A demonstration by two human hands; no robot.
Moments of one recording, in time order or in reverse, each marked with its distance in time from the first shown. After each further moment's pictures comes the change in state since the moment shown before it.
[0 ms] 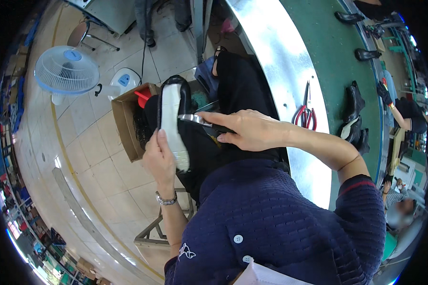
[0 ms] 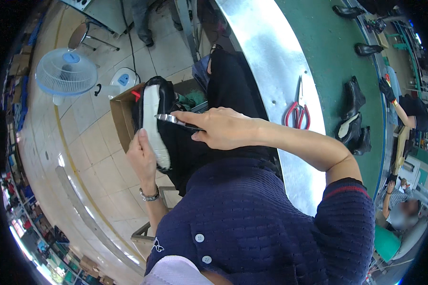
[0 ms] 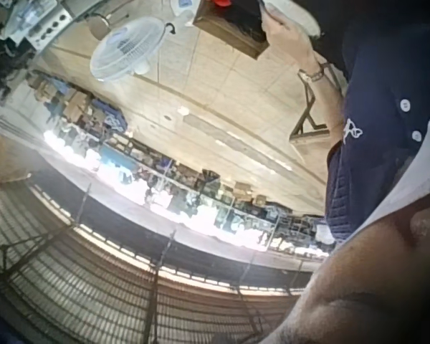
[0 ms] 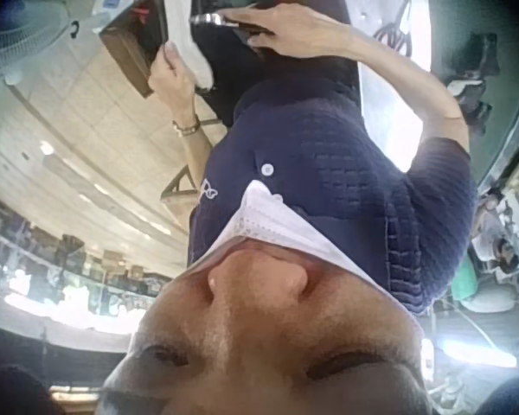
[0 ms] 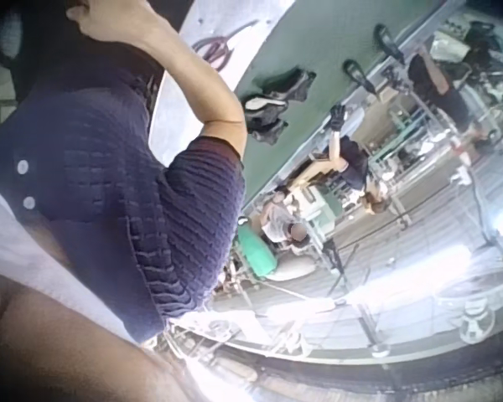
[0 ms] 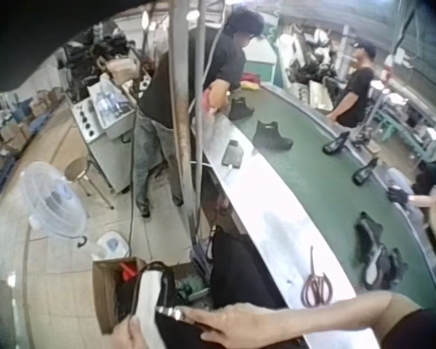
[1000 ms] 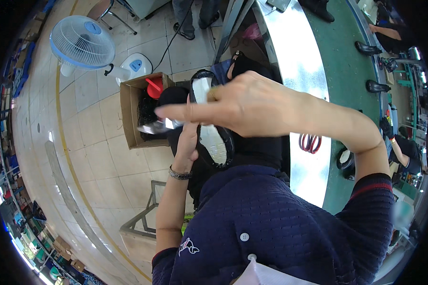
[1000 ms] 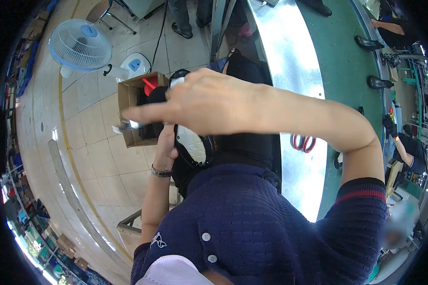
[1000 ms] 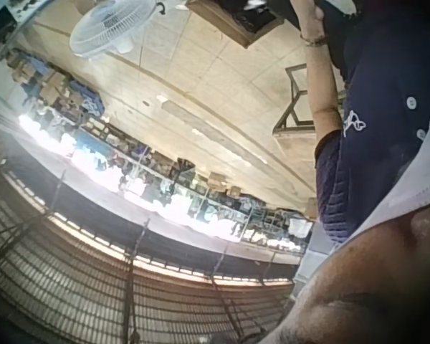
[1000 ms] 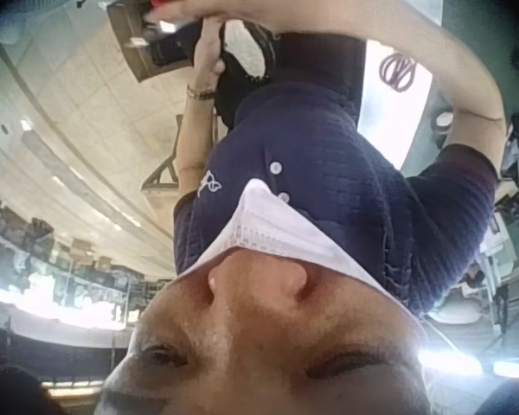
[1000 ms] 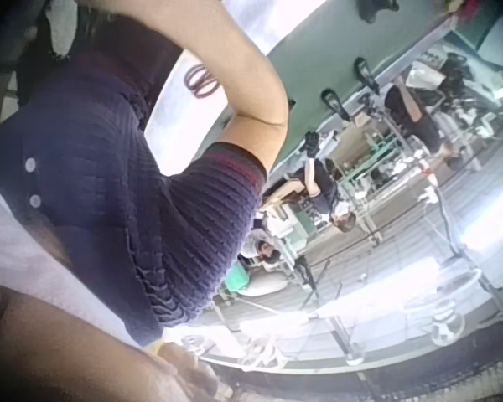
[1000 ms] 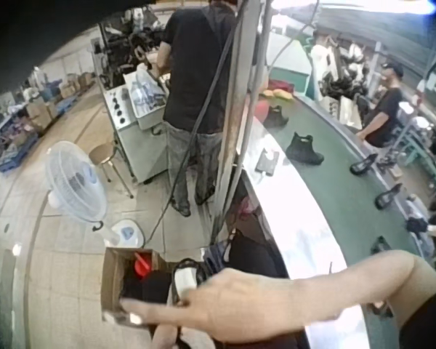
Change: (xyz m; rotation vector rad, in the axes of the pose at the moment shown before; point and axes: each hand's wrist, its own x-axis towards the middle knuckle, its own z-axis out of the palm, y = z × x) left_hand 0.015 -0.025 0.066 -1.469 -0.445 -0.513; right_hand 0.056 -0.076 -0.055 -0.642 0.175 -0.686
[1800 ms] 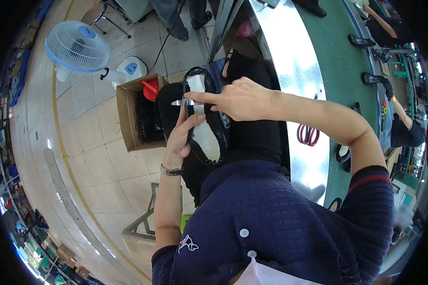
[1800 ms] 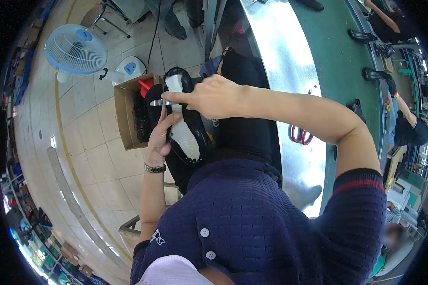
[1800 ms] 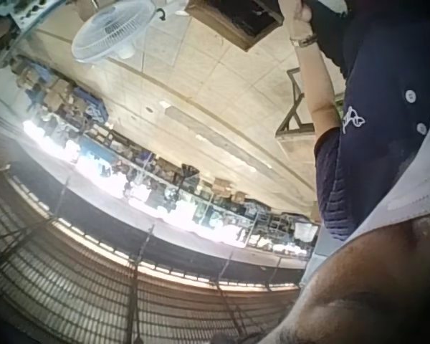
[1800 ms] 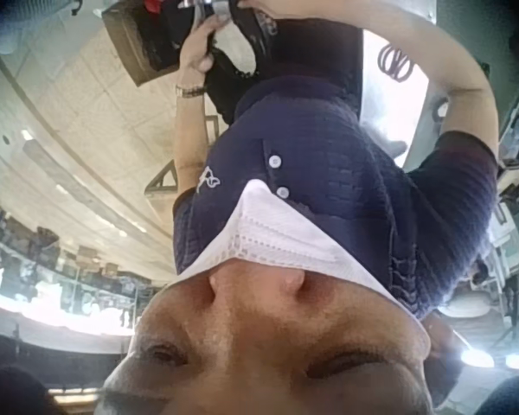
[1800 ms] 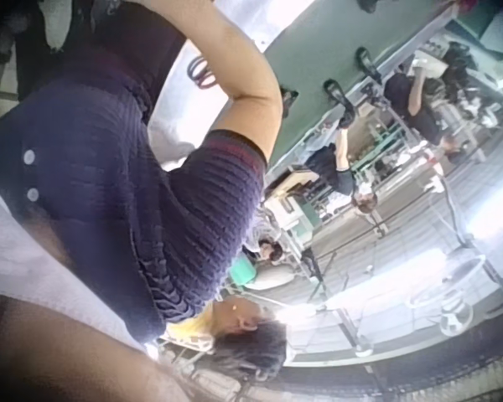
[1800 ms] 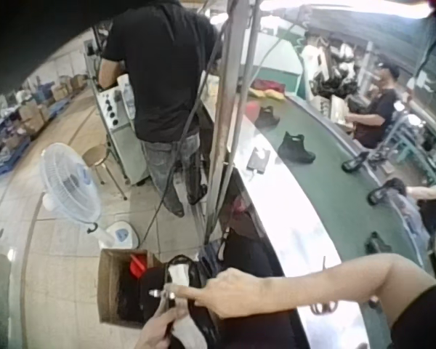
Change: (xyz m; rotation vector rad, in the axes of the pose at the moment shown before) left_hand -0.010 0.040 0.017 0.096 -0.080 -0.153; right_hand -0.024 0.025 0.070 -0.008 -0.283 0.358
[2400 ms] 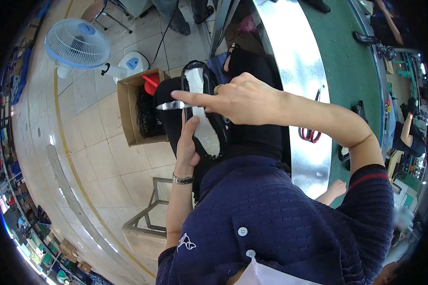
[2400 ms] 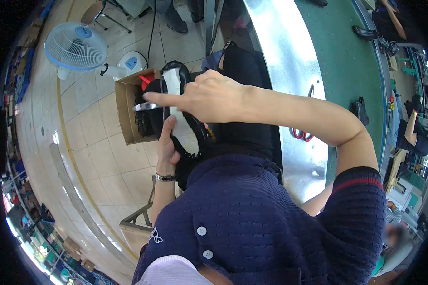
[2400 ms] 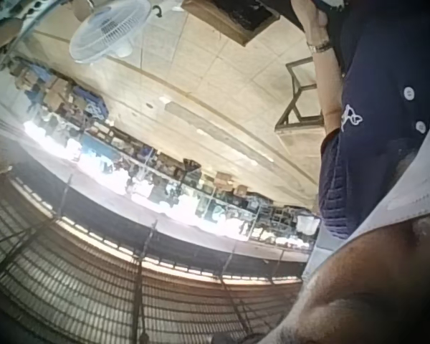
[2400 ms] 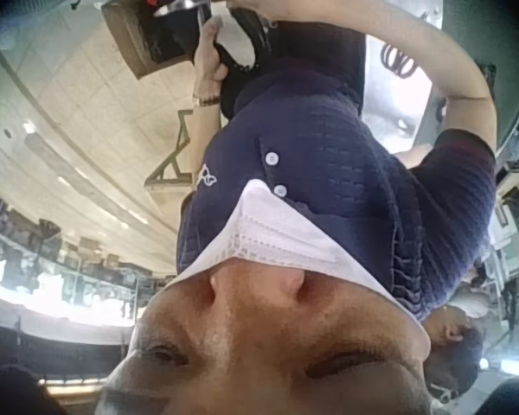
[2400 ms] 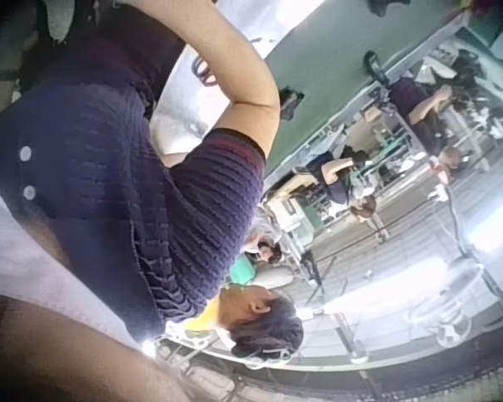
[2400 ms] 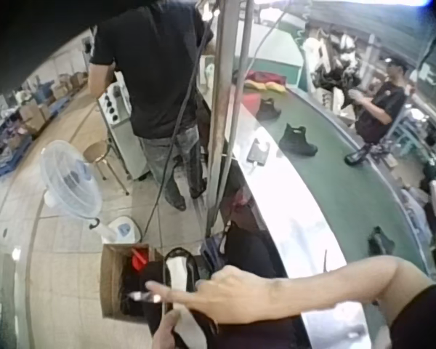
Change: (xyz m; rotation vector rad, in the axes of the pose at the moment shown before) left_hand -0.016 -0.053 -0.004 -0.191 0.012 0.095; right_hand -0.010 -0.016 -0.014 -0.098 0.062 -0.086
